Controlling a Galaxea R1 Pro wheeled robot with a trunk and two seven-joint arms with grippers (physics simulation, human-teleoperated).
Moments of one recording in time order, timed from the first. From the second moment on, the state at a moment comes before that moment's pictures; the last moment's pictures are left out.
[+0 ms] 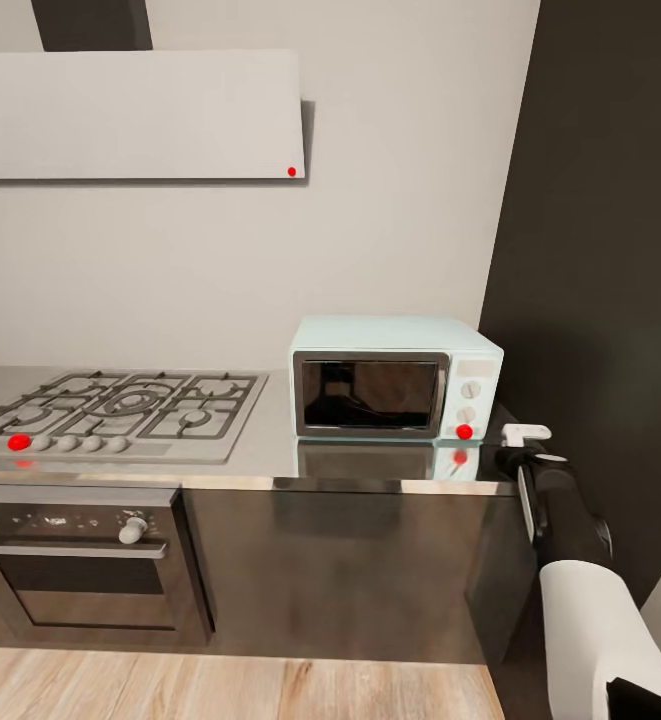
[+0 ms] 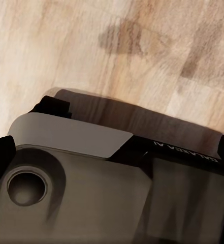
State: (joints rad) left arm -0.21 -0.07 -0.44 0.00 0.77 -0.03 0.03; right arm -0.78 -0.01 -0.40 -1.01 0.41 0.58 0.25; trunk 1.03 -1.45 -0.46
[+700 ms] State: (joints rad) left arm -0.21 -0.07 -0.44 0.00 0.77 -0.03 0.03; right arm -0.78 0.00 -0.42 -1.02 0.27 0.48 0.26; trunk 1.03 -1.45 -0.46
